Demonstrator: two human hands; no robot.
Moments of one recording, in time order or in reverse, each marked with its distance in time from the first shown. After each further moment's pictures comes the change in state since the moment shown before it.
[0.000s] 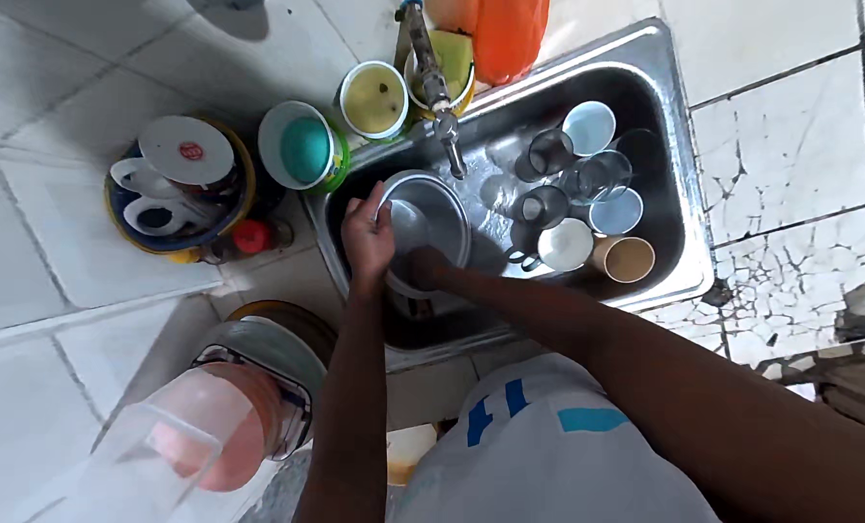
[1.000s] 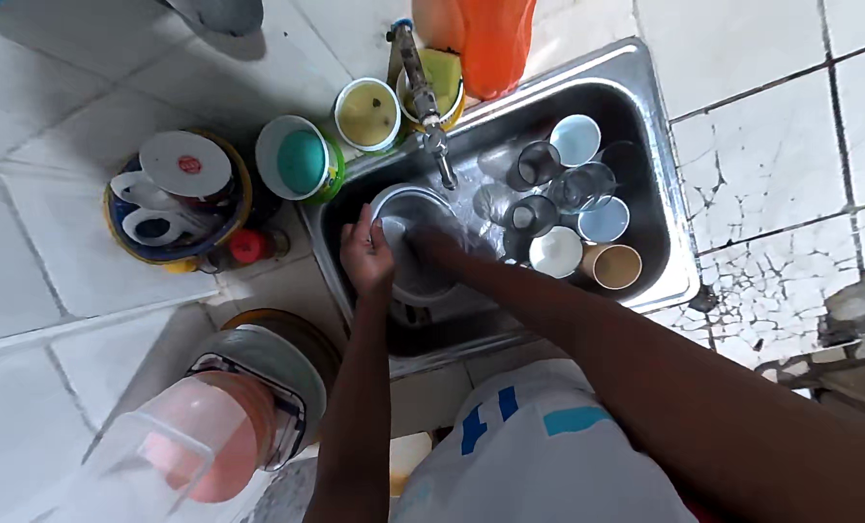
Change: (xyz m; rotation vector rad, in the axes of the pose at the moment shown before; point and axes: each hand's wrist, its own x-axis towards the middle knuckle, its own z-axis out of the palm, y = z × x) left_hand -0.027 0.012 0.008 0.054 0.118 -0.063; right_hand 0.017 0.033 -0.029 -0.200 0.131 -0.023
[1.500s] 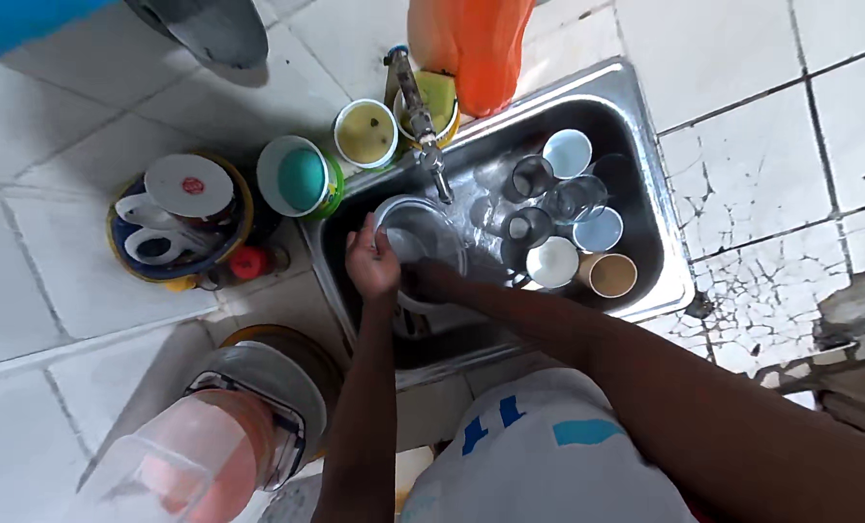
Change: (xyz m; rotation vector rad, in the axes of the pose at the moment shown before) left_hand 0.010 0.018 0.007 -0.010 -0.006 -0.077; right_hand -0.014 -0.002 0.009 0.155 -0.060 -0.020
